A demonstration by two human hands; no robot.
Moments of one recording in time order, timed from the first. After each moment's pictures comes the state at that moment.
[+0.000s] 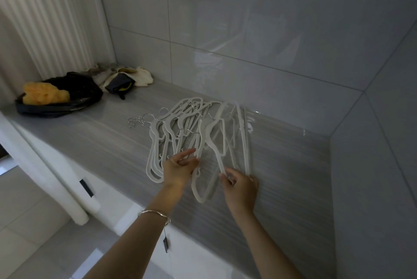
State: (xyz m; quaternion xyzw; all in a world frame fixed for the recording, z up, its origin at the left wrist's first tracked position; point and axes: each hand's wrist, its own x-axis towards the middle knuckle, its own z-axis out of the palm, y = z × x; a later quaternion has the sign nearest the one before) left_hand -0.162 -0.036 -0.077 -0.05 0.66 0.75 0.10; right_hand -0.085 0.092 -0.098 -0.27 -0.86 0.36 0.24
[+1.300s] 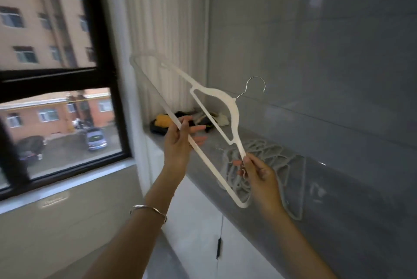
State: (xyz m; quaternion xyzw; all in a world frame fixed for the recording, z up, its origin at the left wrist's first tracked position) left_hand 0.009 -0.186 0.126 0.06 0.58 0.77 -0.25; right_hand 0.025 -0.011 0.071 0.11 -0.68 0.71 0.17
